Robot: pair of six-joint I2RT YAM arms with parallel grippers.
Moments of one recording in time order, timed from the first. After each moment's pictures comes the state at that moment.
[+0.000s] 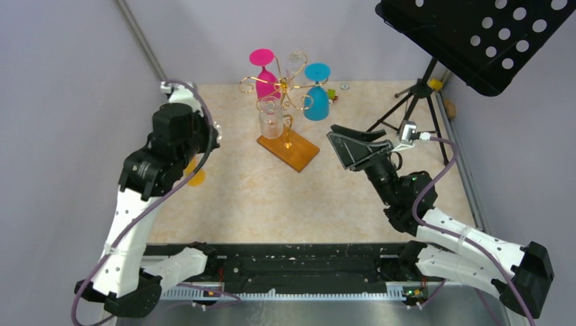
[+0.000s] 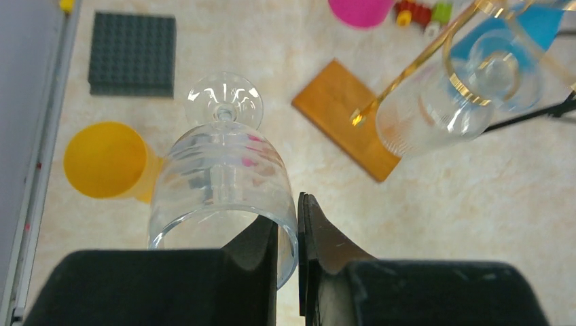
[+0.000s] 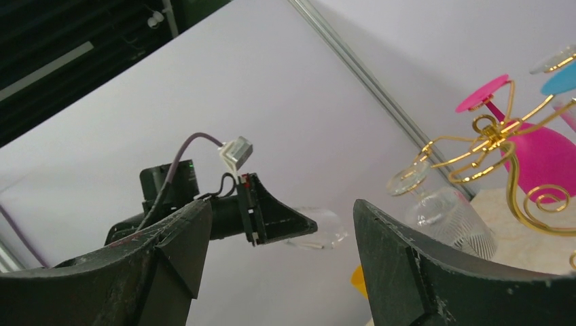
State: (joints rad) left arm -0.39 1.02 1.57 -0.95 -0.29 -0.37; right arm 0.89 0.86 0.61 0.91 0.16 0.79
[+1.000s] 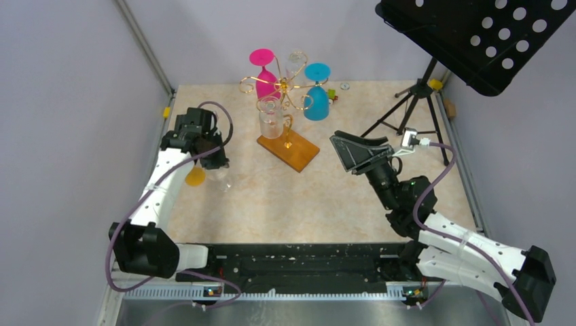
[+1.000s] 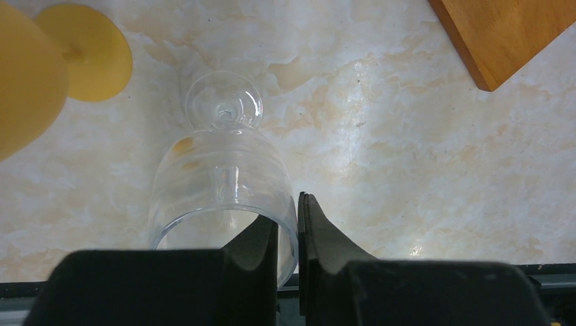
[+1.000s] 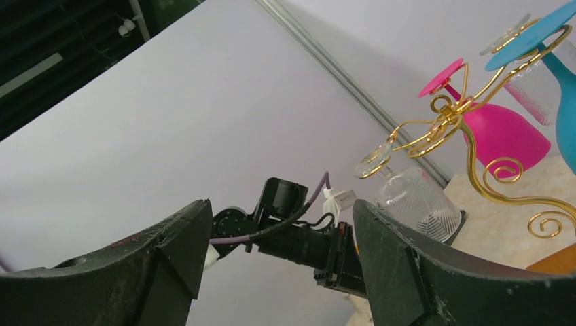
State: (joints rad) left arm -0.13 1.30 1.23 -0.96 0.05 -0.33; right arm 0.89 0.81 0.54 0.87 0.22 0.80
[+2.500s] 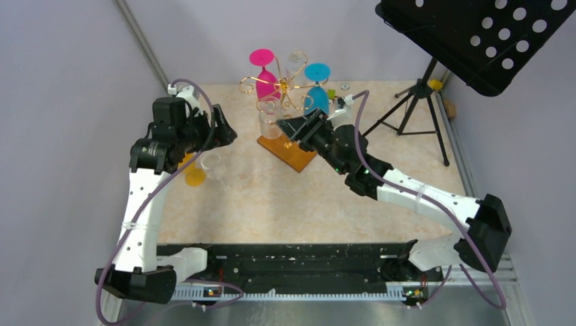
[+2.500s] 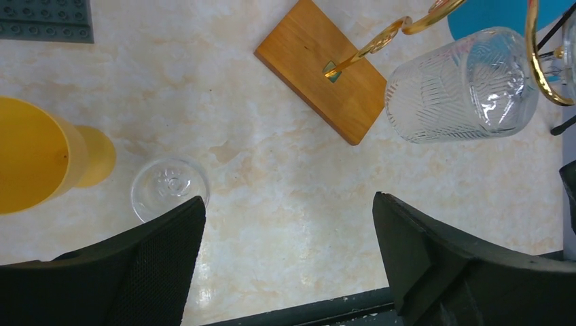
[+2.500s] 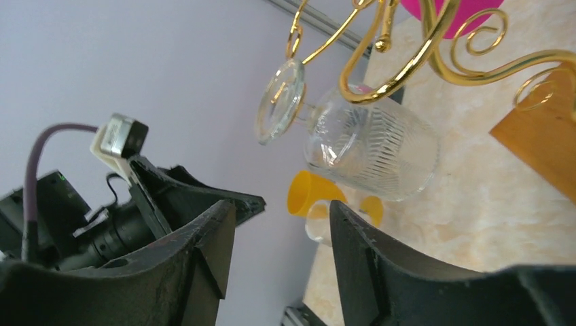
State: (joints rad) left arm -0.11 1.14 1.43 -0.92 0.17 -0.34; right arm 0.92 1.31 1.06 0.28 0.25 1.02
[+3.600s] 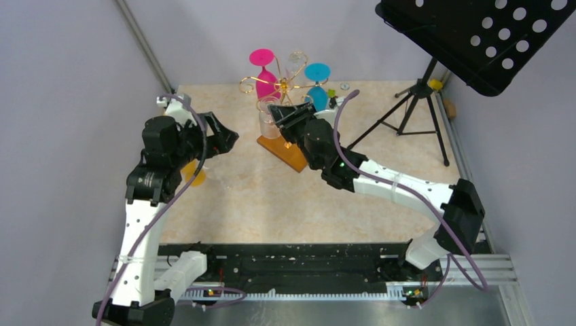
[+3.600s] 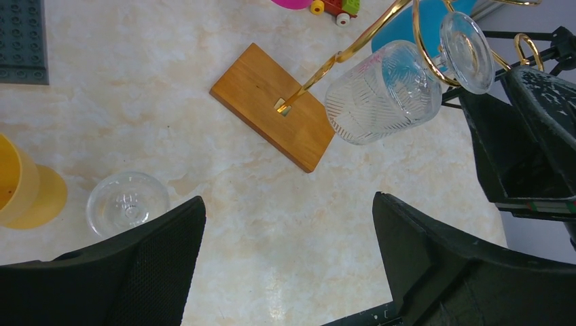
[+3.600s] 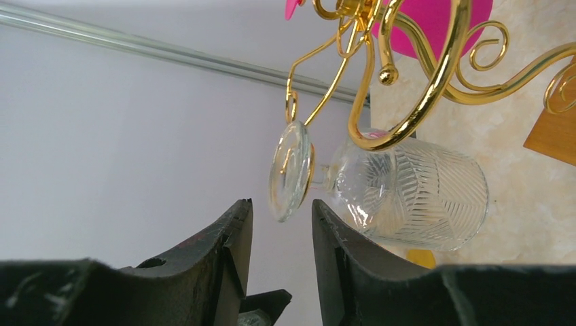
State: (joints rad) left arm -0.11 0.92 1.24 -0.71 0.24 -0.44; right arm 1.01 1.51 1.28 0.25 0.61 1.26
